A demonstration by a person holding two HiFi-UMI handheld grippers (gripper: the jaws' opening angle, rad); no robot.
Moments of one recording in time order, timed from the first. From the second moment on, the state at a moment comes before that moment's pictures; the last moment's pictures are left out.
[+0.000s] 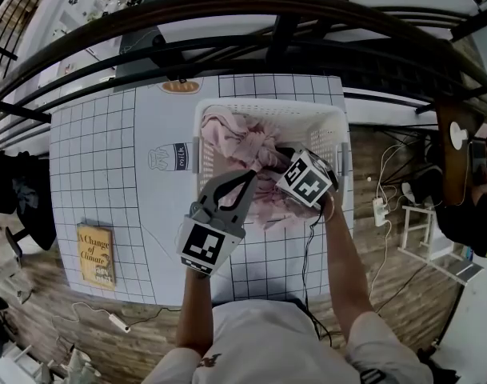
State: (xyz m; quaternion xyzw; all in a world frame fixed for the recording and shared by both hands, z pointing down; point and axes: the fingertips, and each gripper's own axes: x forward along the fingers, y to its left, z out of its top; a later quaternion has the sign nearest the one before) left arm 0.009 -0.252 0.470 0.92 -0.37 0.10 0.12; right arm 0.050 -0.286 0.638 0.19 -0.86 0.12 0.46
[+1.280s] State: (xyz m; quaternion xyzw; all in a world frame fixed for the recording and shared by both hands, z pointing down) left arm 0.009 -0.251 0.463 0.92 -0.37 0.10 0.11; right arm 0.059 -0.292 0.625 0.20 -0.85 0.09 0.48
